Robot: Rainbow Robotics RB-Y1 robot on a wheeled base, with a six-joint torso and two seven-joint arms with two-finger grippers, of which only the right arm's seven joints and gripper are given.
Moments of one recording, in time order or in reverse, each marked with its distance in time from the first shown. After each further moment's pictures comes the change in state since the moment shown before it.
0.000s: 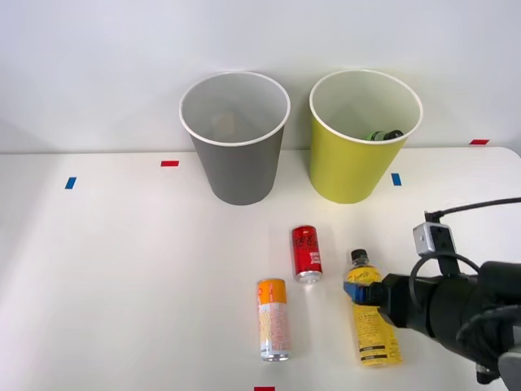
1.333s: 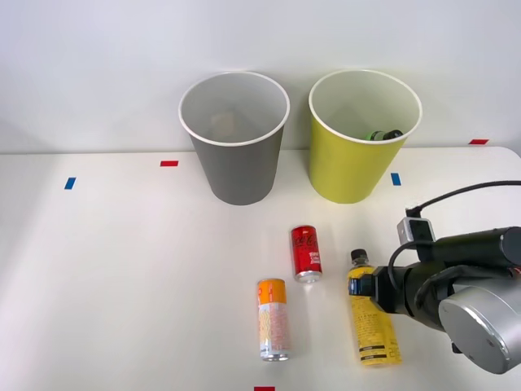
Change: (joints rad) arm -0.158 0.103 0.064 0.148 0.185 0.230 0.040
